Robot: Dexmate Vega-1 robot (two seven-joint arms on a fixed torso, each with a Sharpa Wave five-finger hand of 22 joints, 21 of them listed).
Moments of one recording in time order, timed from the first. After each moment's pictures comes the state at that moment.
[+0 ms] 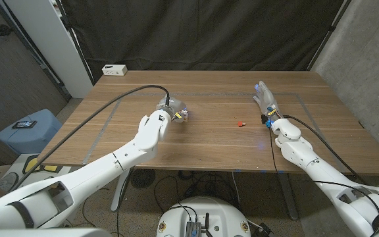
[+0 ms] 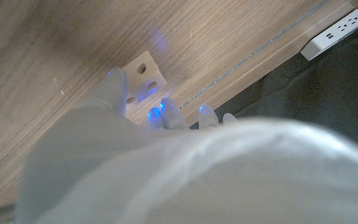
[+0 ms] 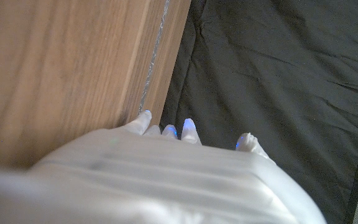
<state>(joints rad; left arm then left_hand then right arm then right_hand) 0.68 0.63 0.86 -1.82 1.13 0.62 -0.36 0.85 -0.11 0.49 -0.15 0.18 0.35 -0.19 0.22 0.18 0.43 -0.22 0.24 0.20 0.11 0.10 0.20 0.16 -0.14 0.21 0.21 0.17 -0.76 -0.45 -0.38 -1.12 0.61 0.32 -0.01 0.15 0.11 0.27 -0.02 0.20 0.13 -0.07 0.19 0.18 -0.04 -0.02 0.19 0.18 -0.14 0.02 0.19 0.19 0.04 -0.02 0.18 0.16</state>
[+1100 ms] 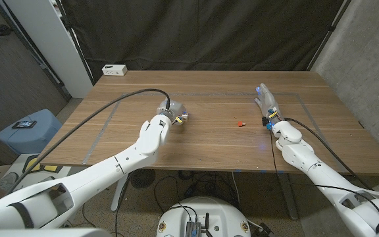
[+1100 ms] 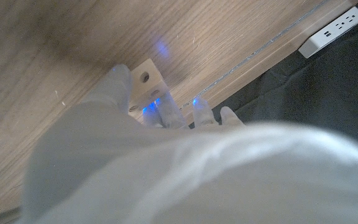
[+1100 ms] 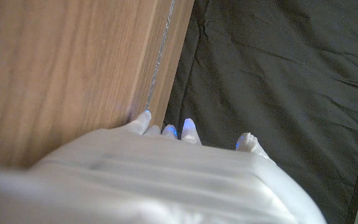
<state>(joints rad) 0.68 0.64 0.90 -1.78 1.12 0.65 -0.27 0.90 -0.10 0.46 -0.16 0.18 0.49 -0.20 0.22 0.18 0.58 -0.22 0.29 0.23 0.25 0.04 0.20 0.17 -0.04 0.21 0.21 0.17 -0.79 -0.46 -0.38 -1.15 0.62 0.31 -0.03 0.15 0.11 0.27 -0.03 0.20 0.13 -0.07 0.19 0.18 -0.04 -0.02 0.19 0.18 -0.14 0.02 0.19 0.19 0.04 -0.02 0.18 0.16</state>
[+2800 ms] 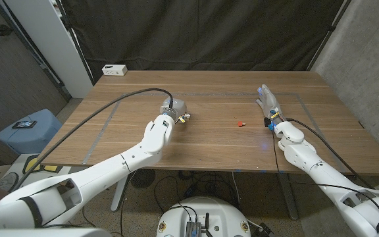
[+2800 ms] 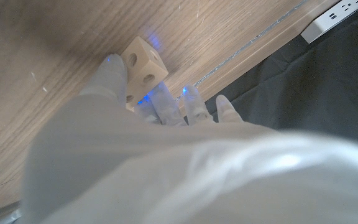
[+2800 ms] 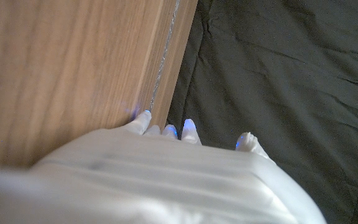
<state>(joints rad) 0.63 0.59 0.95 -1.70 1.10 0.65 -0.20 0.99 -0.10 0.37 -0.15 0.18 0.82 -0.19 0.25 0.19 0.85 -0.22 0.37 0.34 0.46 -0.05 0.20 0.17 0.14 0.21 0.20 0.17 -0.78 -0.47 -0.37 -1.12 0.62 0.31 -0.01 0.15 0.11 0.27 -0.03 0.20 0.12 -0.08 0.19 0.18 -0.03 -0.02 0.19 0.18 -0.15 0.01 0.19 0.19 0.04 -0.02 0.18 0.16</state>
